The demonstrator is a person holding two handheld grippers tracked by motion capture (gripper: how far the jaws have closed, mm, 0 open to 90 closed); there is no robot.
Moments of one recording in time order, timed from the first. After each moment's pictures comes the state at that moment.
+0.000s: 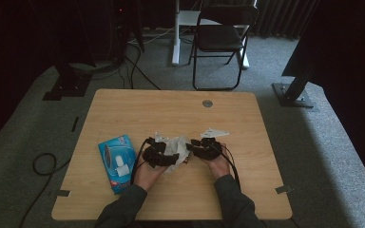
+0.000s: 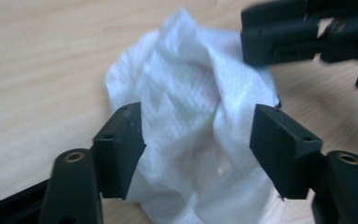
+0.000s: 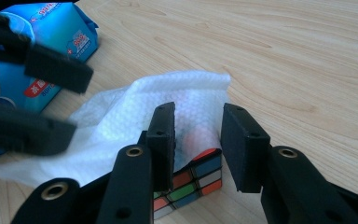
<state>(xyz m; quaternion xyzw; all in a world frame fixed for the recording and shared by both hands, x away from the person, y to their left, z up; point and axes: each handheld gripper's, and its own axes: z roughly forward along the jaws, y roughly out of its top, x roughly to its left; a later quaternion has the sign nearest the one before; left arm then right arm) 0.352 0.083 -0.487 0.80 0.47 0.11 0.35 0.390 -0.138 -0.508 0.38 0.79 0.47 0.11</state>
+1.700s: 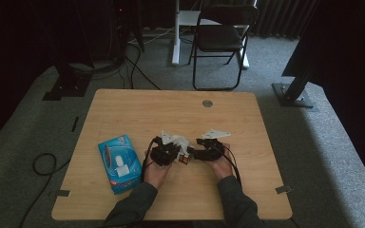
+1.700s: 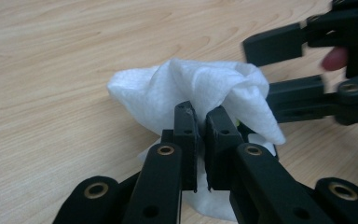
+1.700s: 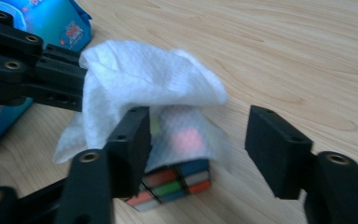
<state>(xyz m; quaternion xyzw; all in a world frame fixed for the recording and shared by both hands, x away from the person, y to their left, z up) 0.357 0.061 -0.491 0.78 0.45 0.17 0.39 0.387 -0.145 -0.508 0.37 0.80 0.45 0.12</state>
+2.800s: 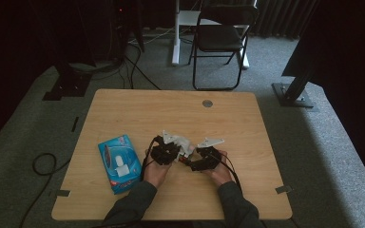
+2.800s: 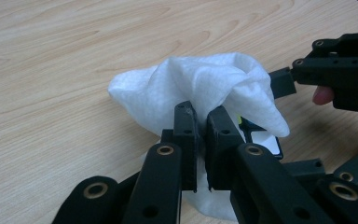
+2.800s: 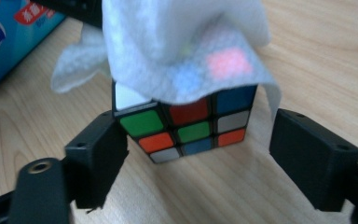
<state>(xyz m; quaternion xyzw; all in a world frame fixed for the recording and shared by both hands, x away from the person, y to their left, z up) 0.360 0.060 -0.489 0.80 0.44 0.17 0.38 0.377 -0.138 -0.538 0.35 0.83 0.42 0.09</state>
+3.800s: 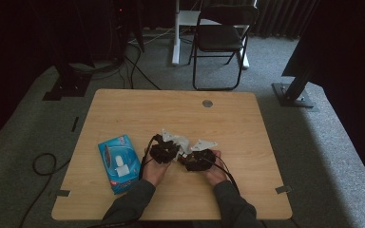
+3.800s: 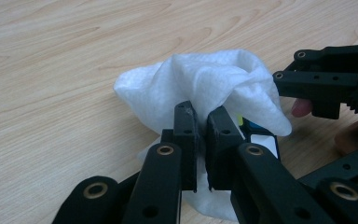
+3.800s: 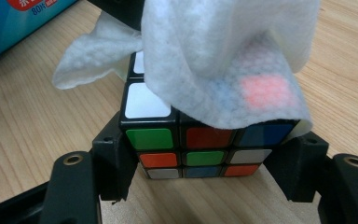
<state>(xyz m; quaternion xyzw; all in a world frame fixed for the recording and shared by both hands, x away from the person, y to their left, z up) 0.364 0.063 -0.487 0.80 0.44 0.16 0.37 0.375 -0.119 -0.546 0.30 0.84 0.42 0.14</state>
